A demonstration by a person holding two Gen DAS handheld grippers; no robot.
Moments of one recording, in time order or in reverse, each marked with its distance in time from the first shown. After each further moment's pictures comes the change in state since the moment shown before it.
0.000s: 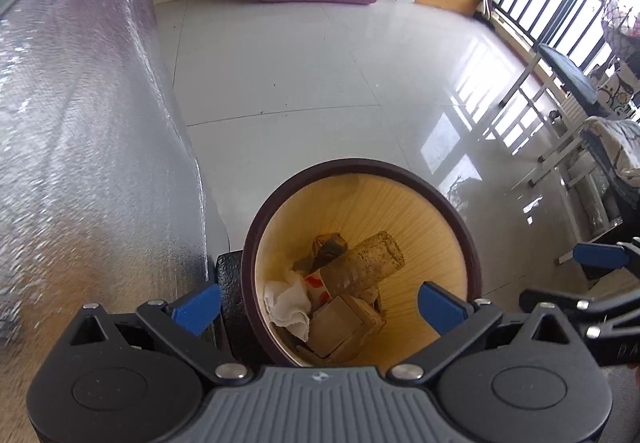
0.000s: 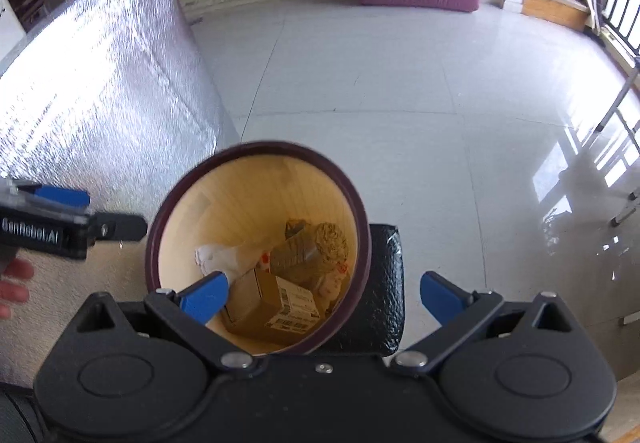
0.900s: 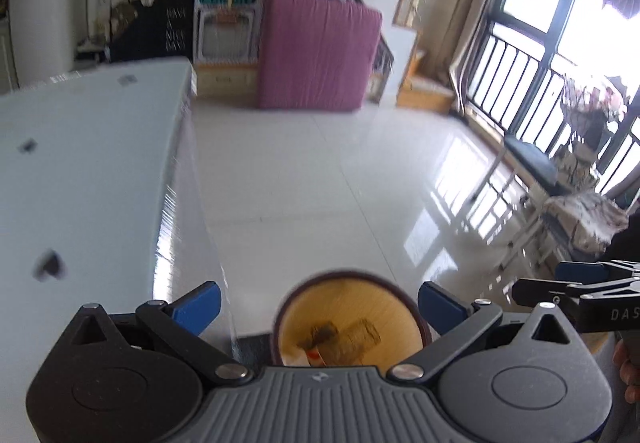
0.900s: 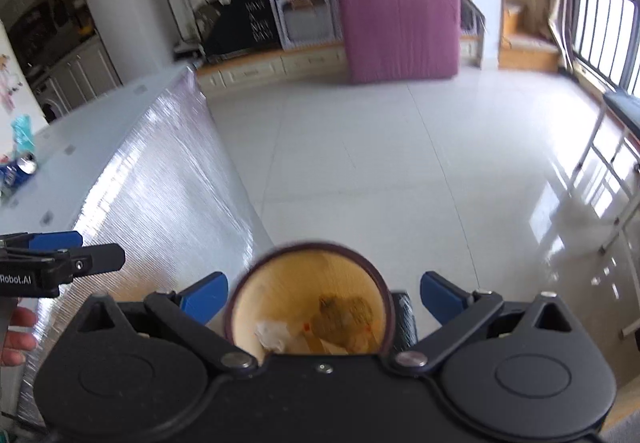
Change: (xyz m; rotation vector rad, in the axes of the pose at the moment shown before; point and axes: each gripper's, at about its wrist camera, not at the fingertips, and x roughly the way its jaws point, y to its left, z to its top) left arm -0.169 0.024 -0.006 -0.001 -0.336 -0.037; right arm -0.133 0.047 0.021 0.071 -0.240 0.015
